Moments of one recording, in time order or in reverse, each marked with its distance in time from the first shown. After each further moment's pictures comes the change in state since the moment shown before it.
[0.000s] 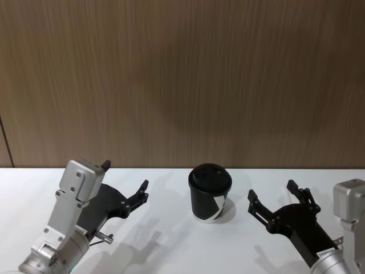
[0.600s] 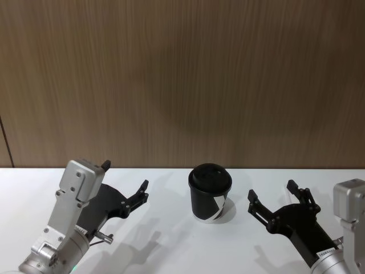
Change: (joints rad) left arm 0.000 0.000 0.000 0.000 0.000 0.000 0.000; right arm 0.000 0.000 0.000 0.000 0.000 0.000 0.000
